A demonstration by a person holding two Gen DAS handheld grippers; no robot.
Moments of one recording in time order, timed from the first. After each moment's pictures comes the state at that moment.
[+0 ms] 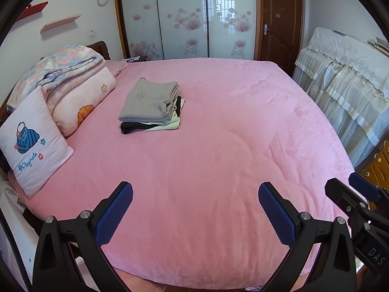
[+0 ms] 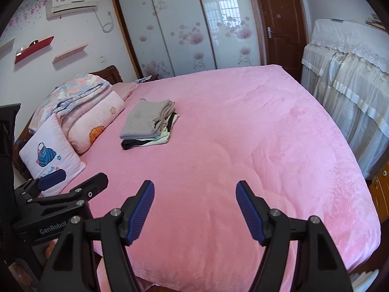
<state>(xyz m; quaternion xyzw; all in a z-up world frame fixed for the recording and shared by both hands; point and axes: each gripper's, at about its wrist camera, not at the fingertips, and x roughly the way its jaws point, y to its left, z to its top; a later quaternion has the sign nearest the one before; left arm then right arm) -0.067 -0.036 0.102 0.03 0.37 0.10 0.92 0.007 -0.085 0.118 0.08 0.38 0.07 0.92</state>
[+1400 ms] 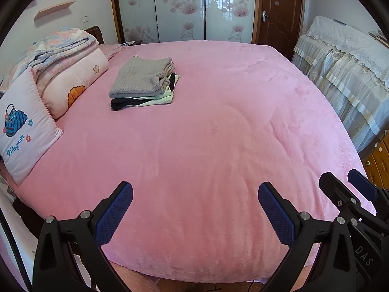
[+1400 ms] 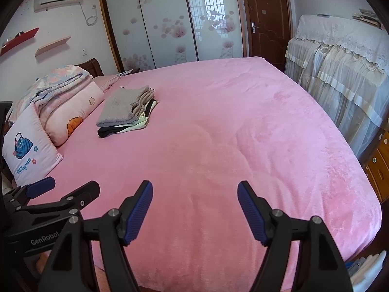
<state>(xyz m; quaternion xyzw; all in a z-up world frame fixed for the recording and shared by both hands) -0.064 -0.037 0.029 0.02 0.40 0.09 0.91 -0.002 -0.077 0.051 0.07 0.39 0.03 0.92</state>
